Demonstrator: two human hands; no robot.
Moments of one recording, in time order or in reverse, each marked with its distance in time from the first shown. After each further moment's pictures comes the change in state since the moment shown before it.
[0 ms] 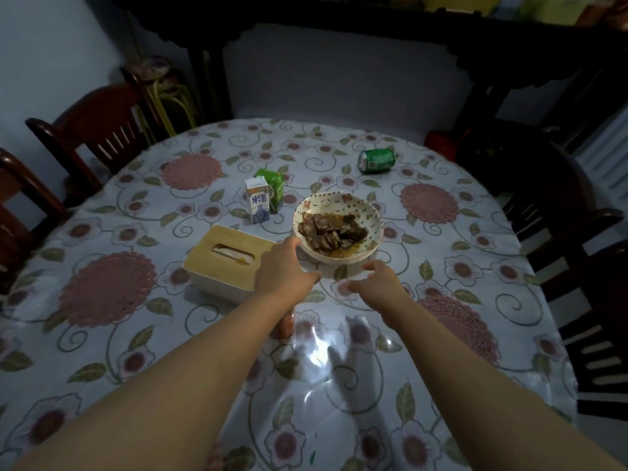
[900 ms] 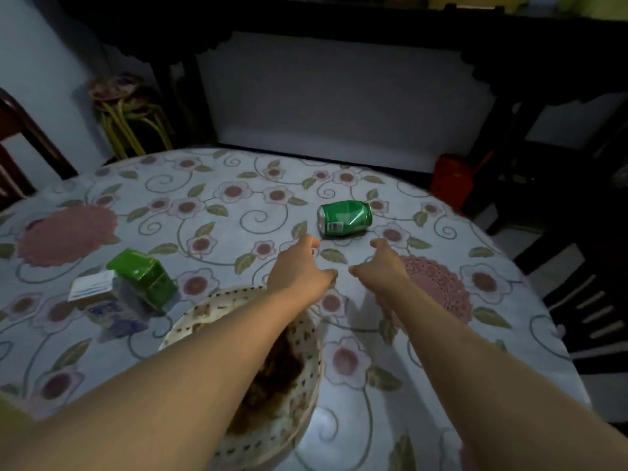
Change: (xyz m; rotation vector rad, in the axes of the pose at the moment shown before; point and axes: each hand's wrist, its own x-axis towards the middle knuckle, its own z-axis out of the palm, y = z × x) left_hand 0.311 0.152 0.148 -0.049 -0.033 -0.032; right_hand 0.390 -0.040 -0.129 -0.230 0.044 -0.128
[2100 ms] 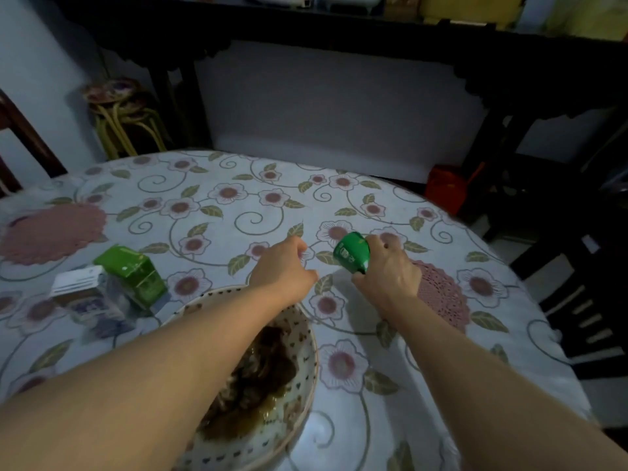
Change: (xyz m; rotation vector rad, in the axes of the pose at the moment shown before) left_hand 0.001 -0.013 -0.009 0.126 0.024 0.005; right_hand -0.008 0.015 0.002 -0.574 0.290 -0.260
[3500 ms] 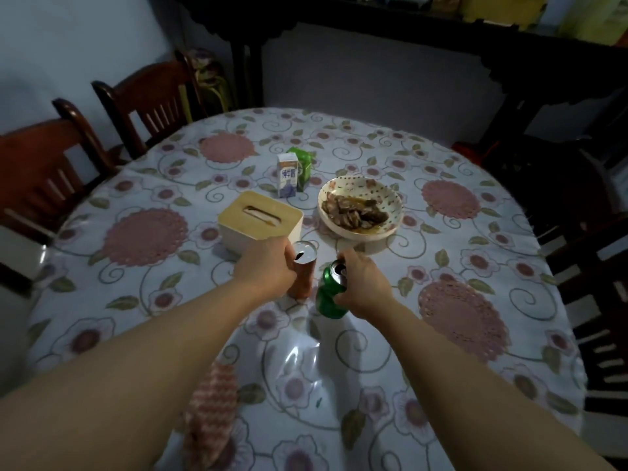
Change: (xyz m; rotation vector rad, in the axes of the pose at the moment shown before) left_hand -0.388 -0.211 -0.146 0.029 0.012 -0.010; right_hand -0.423 -0.195 -0.032 0.154 -0.262 -0.202
